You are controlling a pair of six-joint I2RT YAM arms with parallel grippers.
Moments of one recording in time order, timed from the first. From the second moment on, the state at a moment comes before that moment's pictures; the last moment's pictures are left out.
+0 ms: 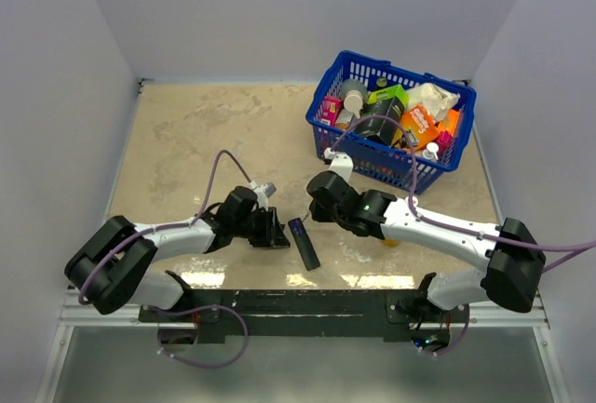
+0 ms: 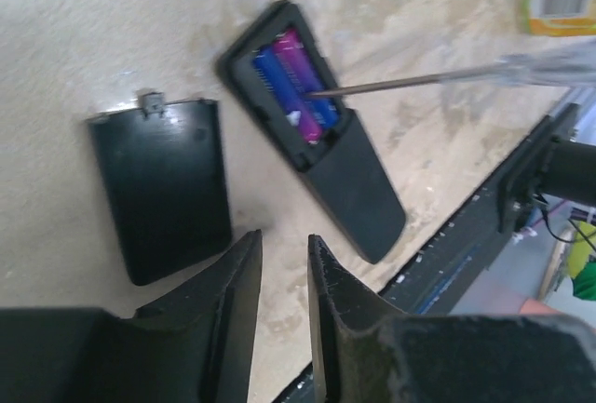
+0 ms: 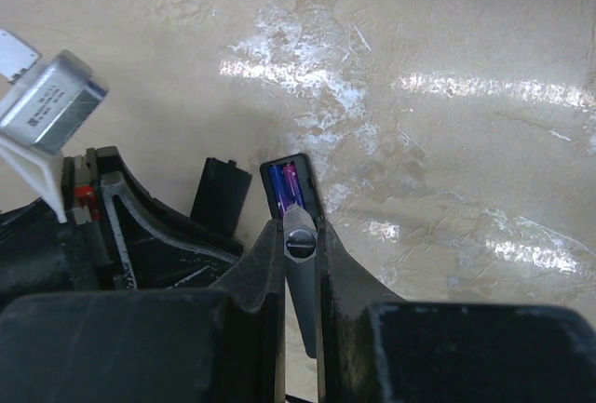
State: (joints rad) left arm -0.68 1.36 0.43 0.14 0.40 -0.74; right arm 1.00 1.35 0.97 -0.45 0.43 0.86
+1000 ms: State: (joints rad) left arm -0.69 1.38 0.54 -0.05 0.08 -0.77; right arm 1.00 1.35 0.95 -0.40 0.38 0.87
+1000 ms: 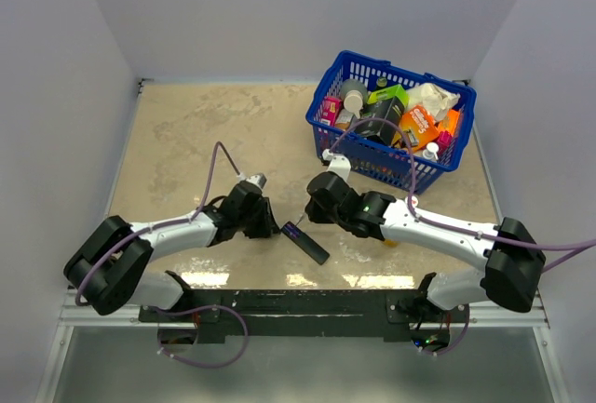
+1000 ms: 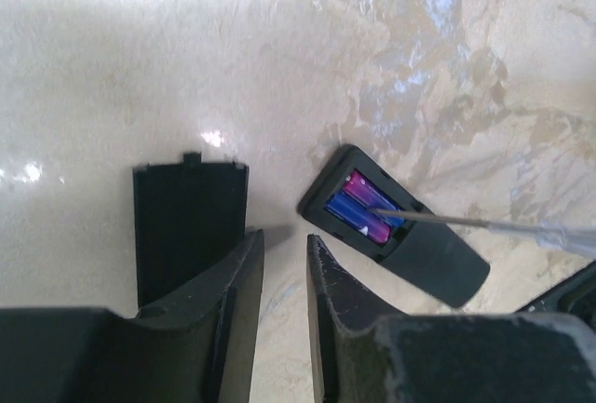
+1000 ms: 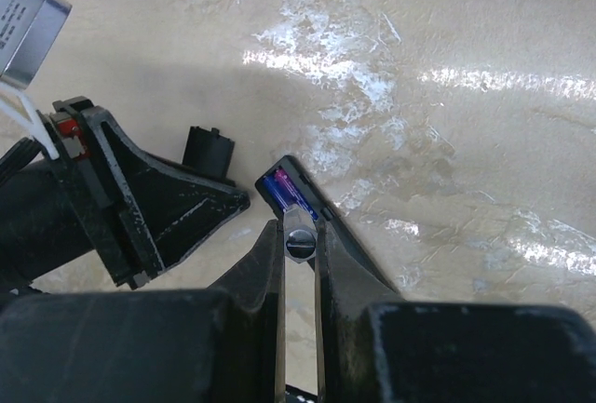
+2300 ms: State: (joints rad) left arm -0.70 1.37 0.43 0.13 0.20 -0.84; right arm 1.02 1.32 0.93 -0.39 0.31 0.74
